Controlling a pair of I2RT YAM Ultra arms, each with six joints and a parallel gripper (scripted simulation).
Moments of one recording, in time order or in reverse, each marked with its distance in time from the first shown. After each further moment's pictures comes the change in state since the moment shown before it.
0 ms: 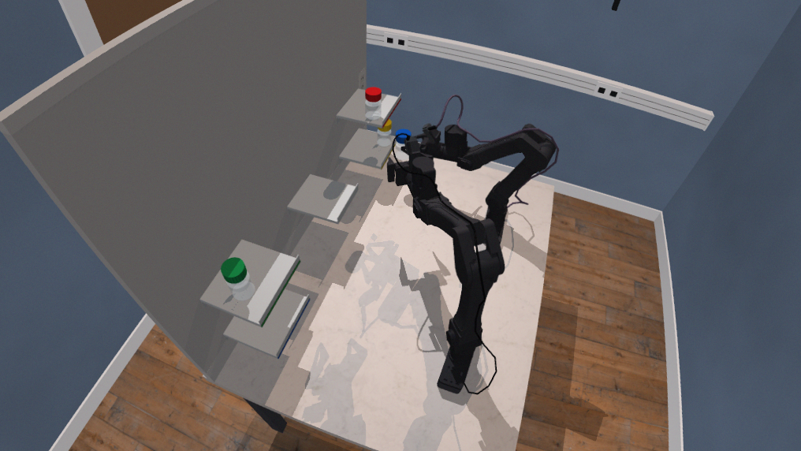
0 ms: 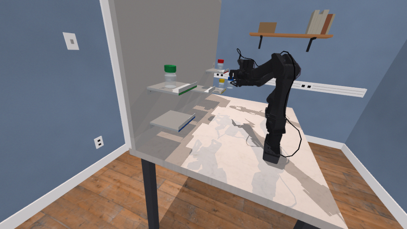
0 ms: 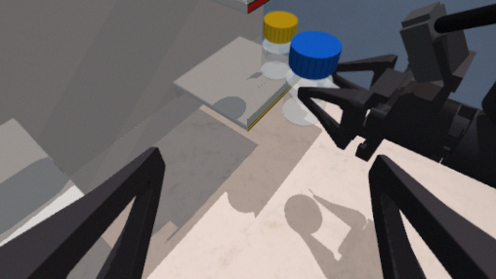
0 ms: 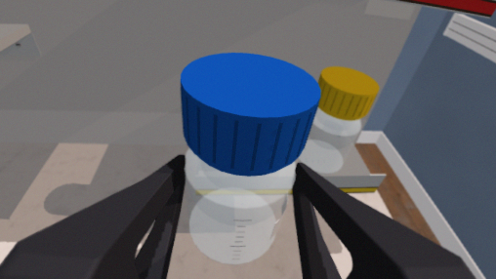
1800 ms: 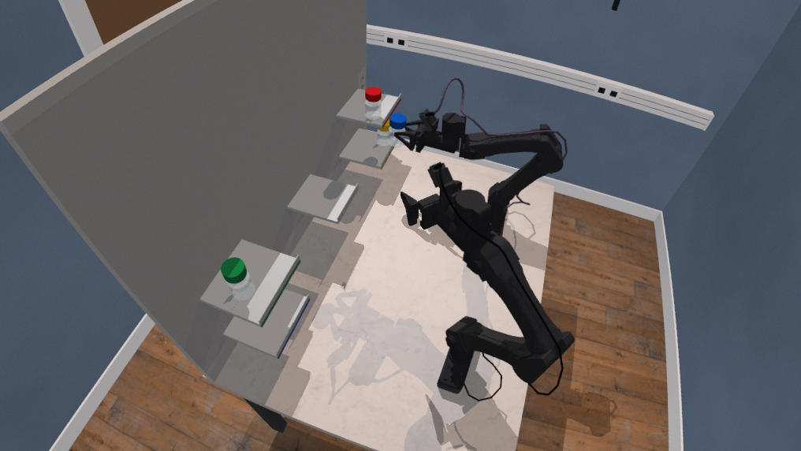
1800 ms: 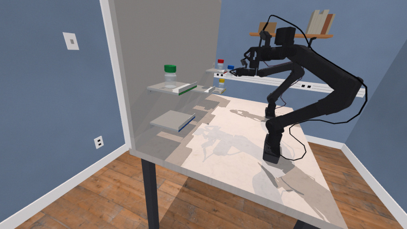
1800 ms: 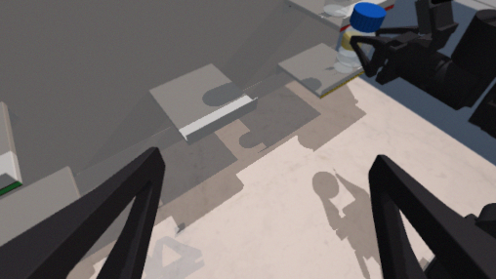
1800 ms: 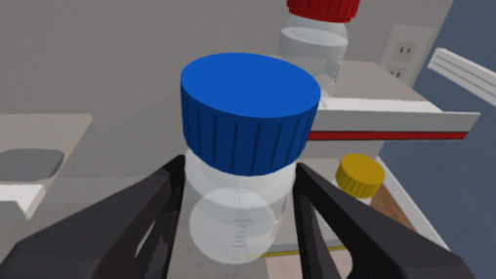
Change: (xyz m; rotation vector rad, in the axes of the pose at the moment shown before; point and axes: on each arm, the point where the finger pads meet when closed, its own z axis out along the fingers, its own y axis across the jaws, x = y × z) left arm -0.119 0.044 -0.301 -0.263 -0.024 -0.029; right arm -0.102 0.063 -0.012 0.034 -0.071 0.011
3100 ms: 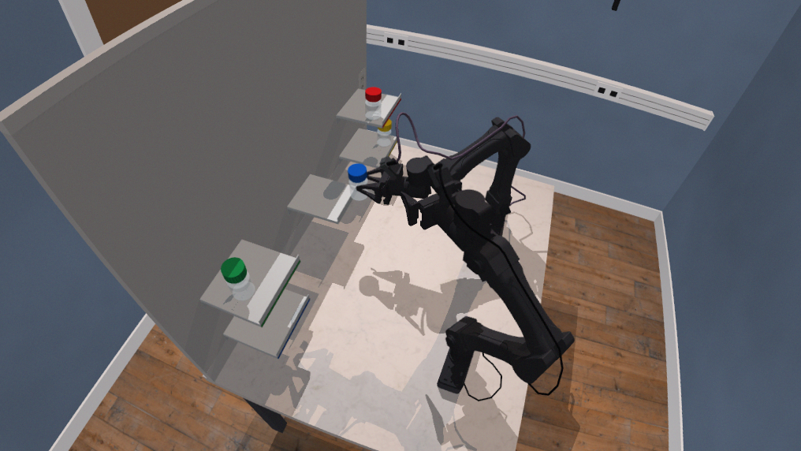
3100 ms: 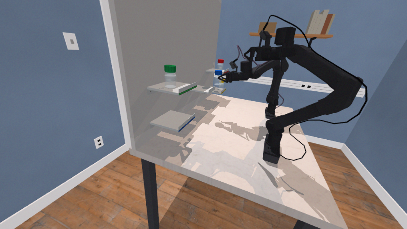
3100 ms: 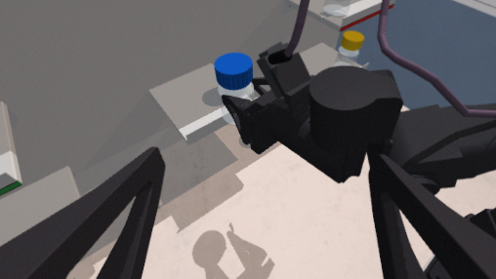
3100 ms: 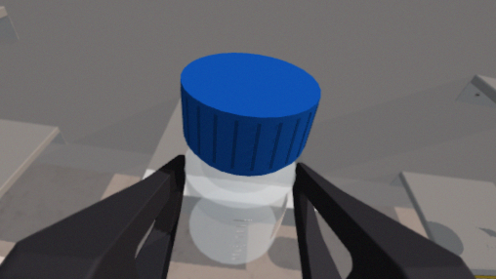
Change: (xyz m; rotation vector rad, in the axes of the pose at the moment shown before) left arm 0.000 0.000 0.000 0.000 0.001 0.000; right arm 0.019 0.262 0.002 -0.168 0.084 -0.053
